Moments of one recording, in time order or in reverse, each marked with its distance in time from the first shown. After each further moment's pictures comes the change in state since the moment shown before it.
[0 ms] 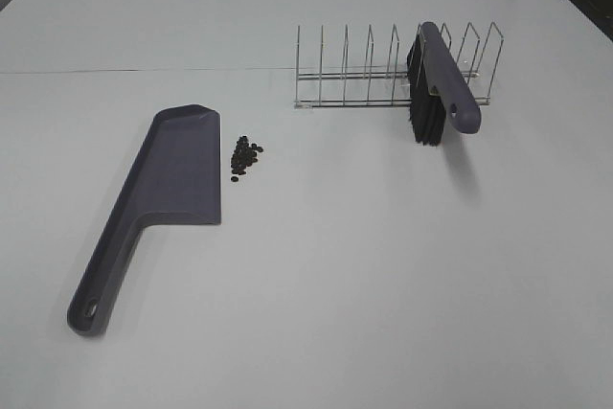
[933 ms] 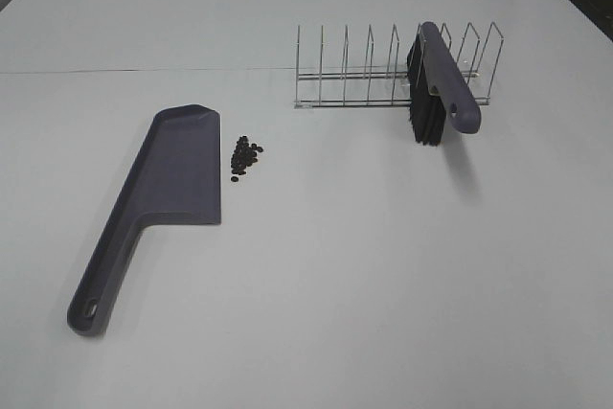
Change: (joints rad) left arm 0.000 0.000 0.000 0.000 0.000 0.000; right arm 0.000 0.000 0.000 0.000 0.000 0.000
